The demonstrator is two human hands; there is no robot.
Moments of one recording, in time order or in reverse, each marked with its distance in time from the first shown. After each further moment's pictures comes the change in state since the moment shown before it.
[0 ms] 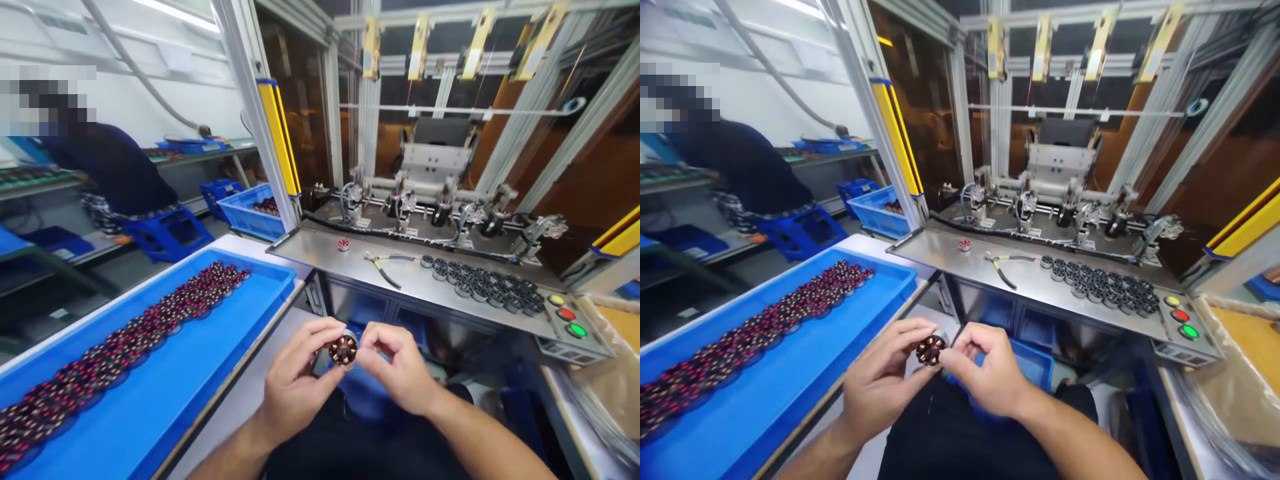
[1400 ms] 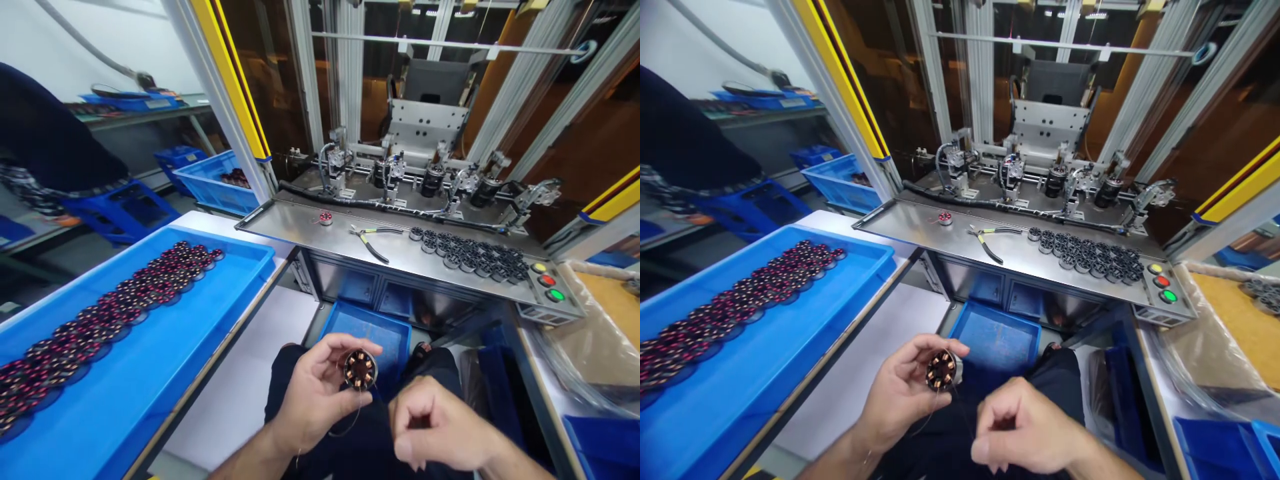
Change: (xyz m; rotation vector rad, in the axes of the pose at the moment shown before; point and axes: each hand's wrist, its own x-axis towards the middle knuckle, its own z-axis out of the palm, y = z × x) left_hand -0.031 0.019 0.040 -0.862 -0.151 -0.692; right_hand -0.098 0.010 -0.039 0.345 -0.249 0.453
